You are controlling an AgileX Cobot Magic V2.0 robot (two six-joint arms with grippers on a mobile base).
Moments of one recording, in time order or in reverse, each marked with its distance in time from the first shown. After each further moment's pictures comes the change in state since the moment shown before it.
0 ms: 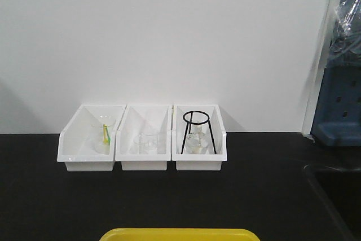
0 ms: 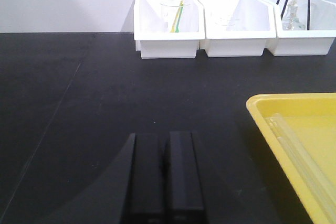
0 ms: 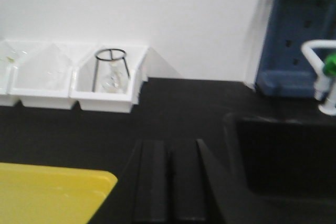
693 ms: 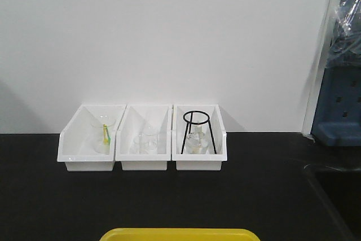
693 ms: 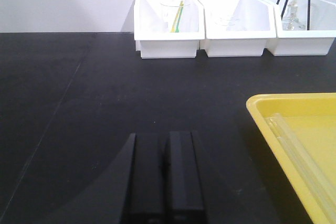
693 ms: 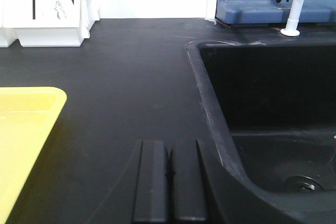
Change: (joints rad) left arm 0.000 0.000 0.000 0.000 0.000 -0.001; right arm -0.133 -0.393 0.537 -0.004 -0.117 0.000
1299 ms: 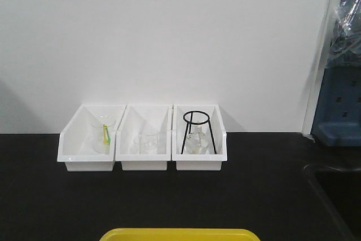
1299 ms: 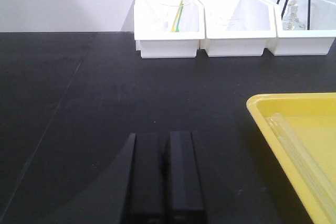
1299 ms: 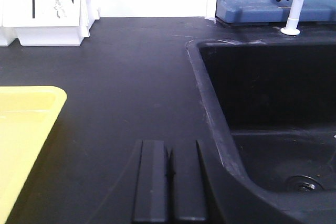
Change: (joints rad) left arm 0.000 0.000 0.000 0.000 0.000 0.000; right arm 0.000 0.000 0.000 0.000 0.000 0.000
